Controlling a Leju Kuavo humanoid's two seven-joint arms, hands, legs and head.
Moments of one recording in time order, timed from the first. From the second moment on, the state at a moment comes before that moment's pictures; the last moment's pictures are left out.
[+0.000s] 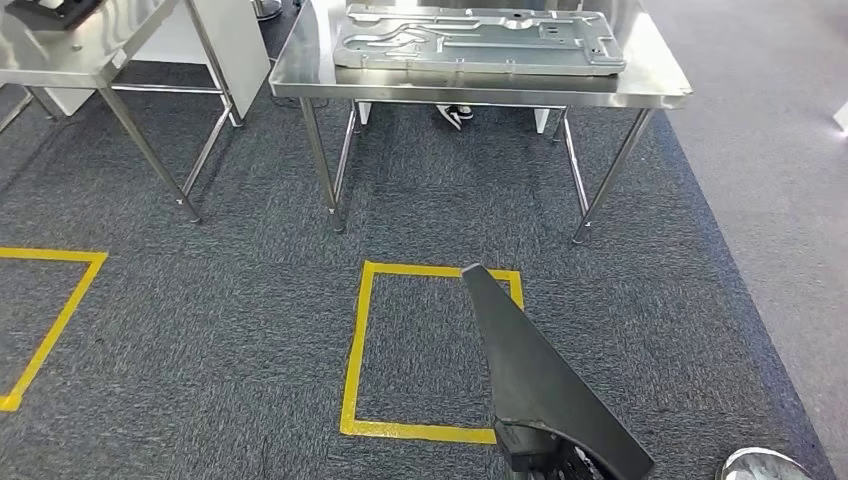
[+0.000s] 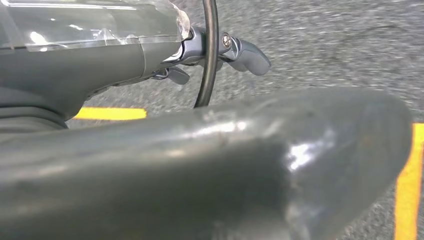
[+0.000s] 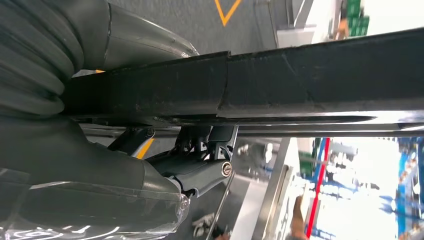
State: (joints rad) left arm -0.05 -0.25 0.73 -0.20 -0.80 0.35 -0.31; right arm 0.47 -0.25 0.44 -1.91 -0.02 -0.27 -0.59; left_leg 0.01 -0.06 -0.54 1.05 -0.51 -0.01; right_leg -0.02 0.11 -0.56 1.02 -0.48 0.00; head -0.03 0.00
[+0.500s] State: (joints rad) left arm -0.05 -0.25 0.75 -0.20 -0.79 0.31 -0.33; right arm 0.47 -0.24 0.43 -1.90 0.09 -0.36 -0.56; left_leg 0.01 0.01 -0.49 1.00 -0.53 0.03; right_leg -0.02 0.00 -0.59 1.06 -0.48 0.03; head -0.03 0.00
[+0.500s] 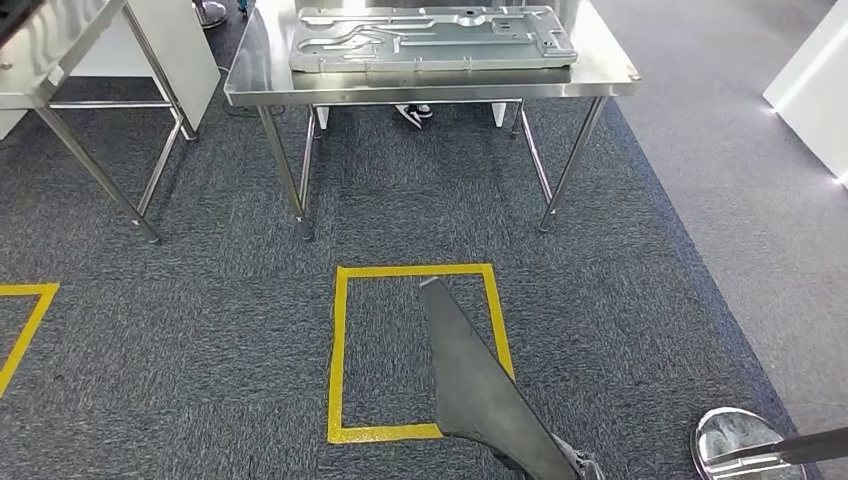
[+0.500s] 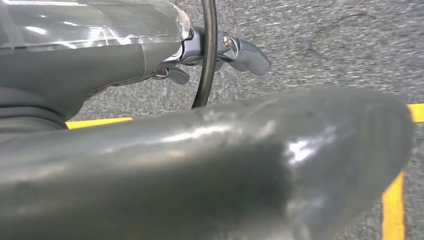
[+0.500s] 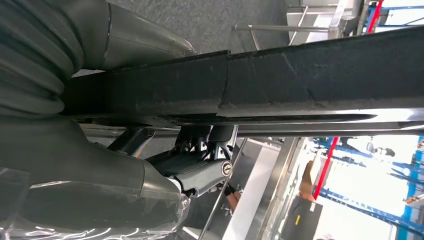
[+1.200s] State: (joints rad) left arm -0.05 -0.23 0.75 -0.20 -0.83 0.27 -0.32; right arm 0.44 -0.23 0.22 -1.93 0.64 -0.61 -0.27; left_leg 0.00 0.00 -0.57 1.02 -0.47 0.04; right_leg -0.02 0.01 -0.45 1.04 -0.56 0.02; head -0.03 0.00
